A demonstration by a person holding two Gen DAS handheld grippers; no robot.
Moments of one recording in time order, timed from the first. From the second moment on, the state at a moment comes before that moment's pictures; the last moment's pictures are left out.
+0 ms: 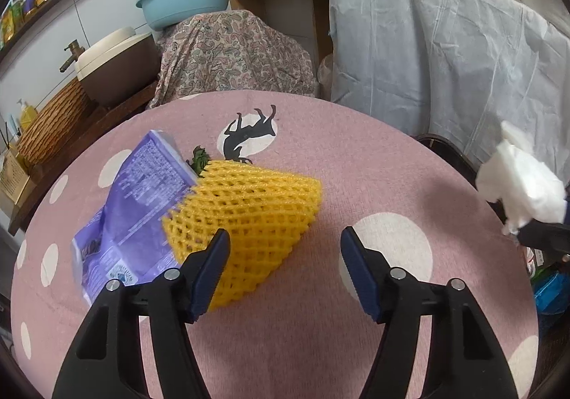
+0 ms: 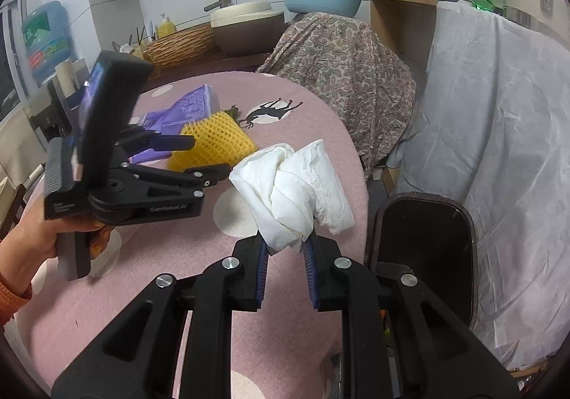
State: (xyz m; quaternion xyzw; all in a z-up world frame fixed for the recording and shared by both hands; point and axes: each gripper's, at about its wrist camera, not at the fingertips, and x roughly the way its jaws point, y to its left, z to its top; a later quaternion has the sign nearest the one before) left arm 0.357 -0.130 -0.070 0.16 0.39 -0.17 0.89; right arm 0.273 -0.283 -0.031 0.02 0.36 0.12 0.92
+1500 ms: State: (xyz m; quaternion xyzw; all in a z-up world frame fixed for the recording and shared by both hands) left arm 0.234 -0.167 -0.026 0.06 0.32 -0.30 0.90; right arm 0.197 -0.354 -0.044 0.11 0.31 0.10 0.94
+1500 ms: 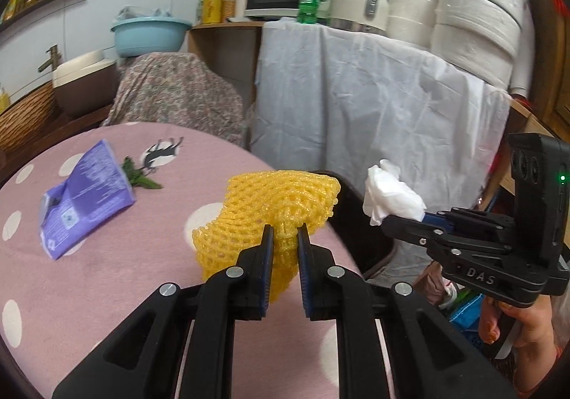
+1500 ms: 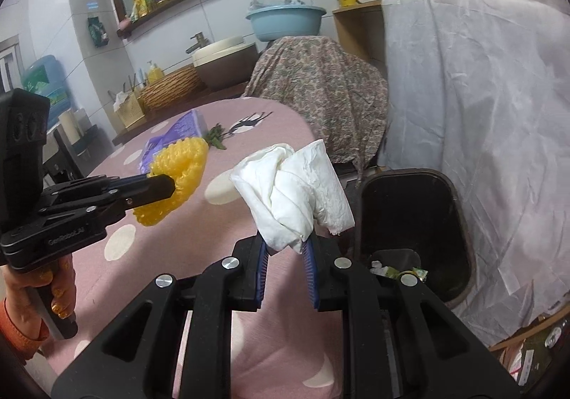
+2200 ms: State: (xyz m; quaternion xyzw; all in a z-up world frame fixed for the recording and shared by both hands) left arm 0.271 -0.287 -0.038 0.06 0.37 -0.36 0.86; right arm 0.287 -0.483 -0.191 0.19 0.44 -0.01 0.88
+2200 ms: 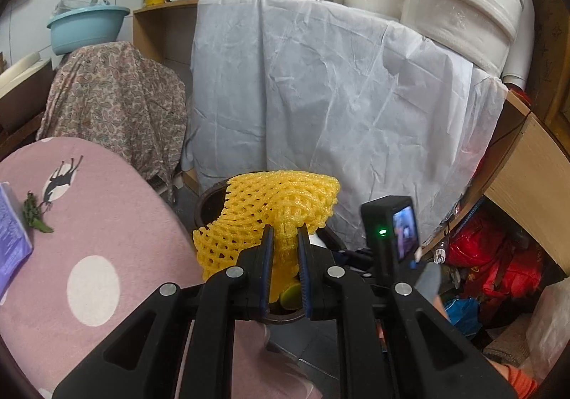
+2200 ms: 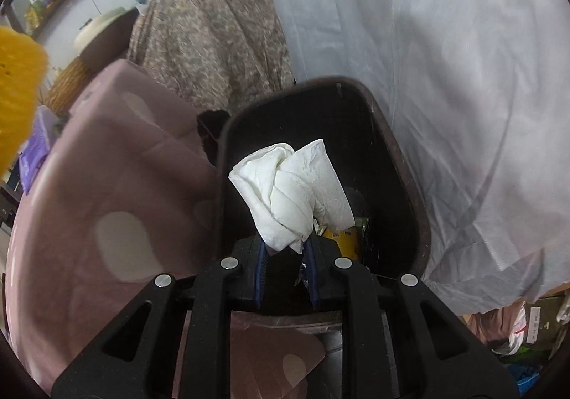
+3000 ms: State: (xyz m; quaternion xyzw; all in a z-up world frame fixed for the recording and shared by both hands) left arm 0.317 -0.382 -0.101 0.10 0.46 -0.33 0.82; right arm 0.235 -0.494 -0.198 0.18 0.41 -0.08 0.89
